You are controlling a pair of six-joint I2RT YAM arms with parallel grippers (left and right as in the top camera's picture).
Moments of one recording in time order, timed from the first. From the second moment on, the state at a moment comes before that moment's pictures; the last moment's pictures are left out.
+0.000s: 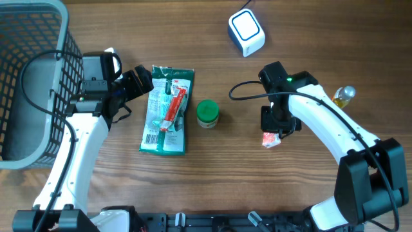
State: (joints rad) left arm 0.00 1.39 1.03 -0.54 0.10 -0.42; right arm 0.35 1.70 1.16 -1.11 0.06 0.43
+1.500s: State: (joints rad) left arm 0.00 1.39 1.03 -0.54 0.10 -0.42; right arm 0.35 1.62 0.85 -0.67 -0.24 0.47
